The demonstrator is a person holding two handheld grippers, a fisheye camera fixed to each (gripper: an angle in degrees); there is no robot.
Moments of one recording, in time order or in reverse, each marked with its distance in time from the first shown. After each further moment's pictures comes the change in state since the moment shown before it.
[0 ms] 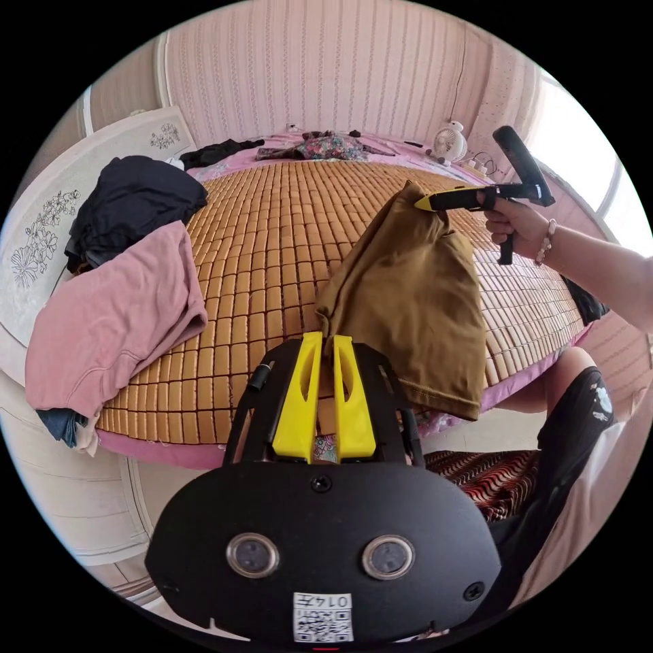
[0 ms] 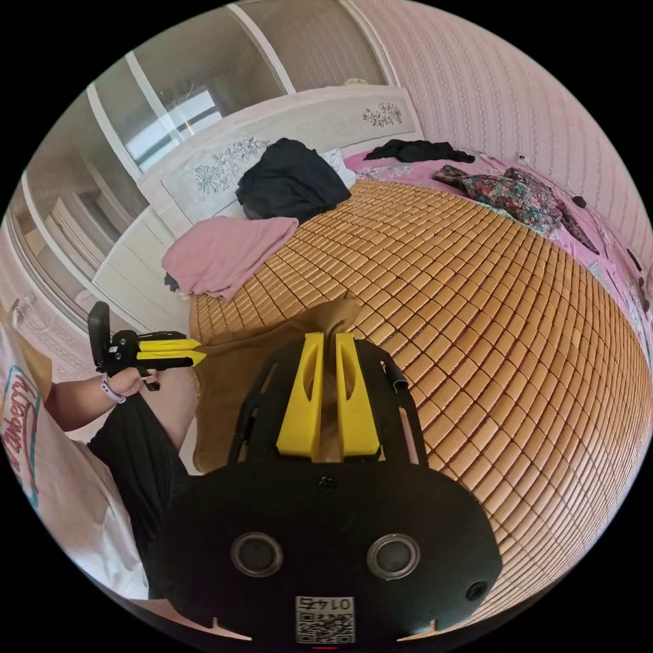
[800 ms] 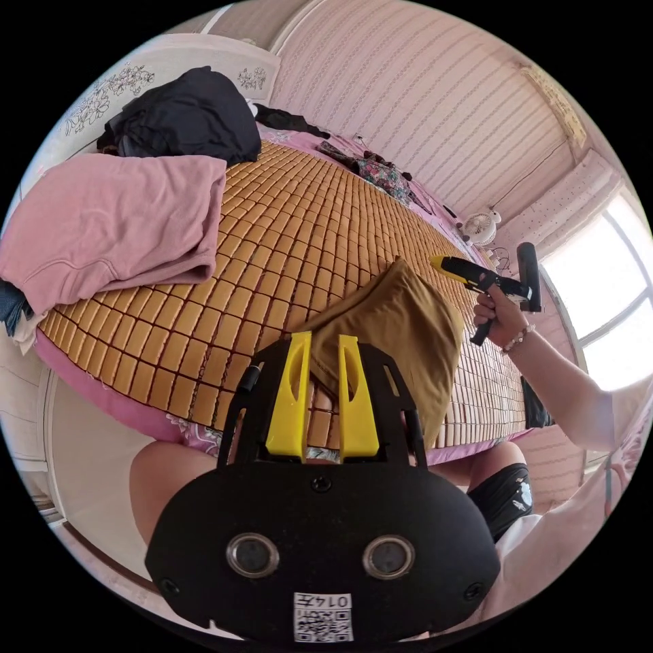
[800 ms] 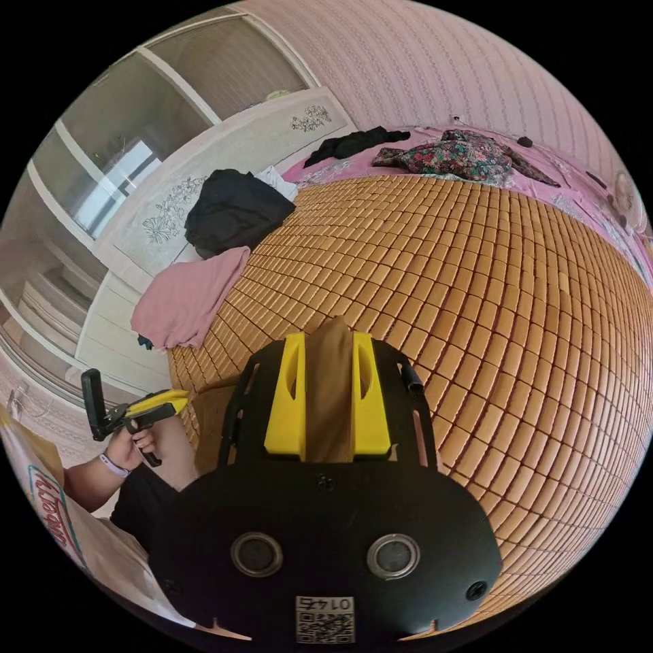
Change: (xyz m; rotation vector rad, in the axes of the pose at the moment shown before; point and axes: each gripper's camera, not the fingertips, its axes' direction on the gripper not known) left arm -0.137 -0.005 0.014 0.038 0.162 -0.422; right arm 0.118 -0.015 0.063 -0.092 0.115 0.207
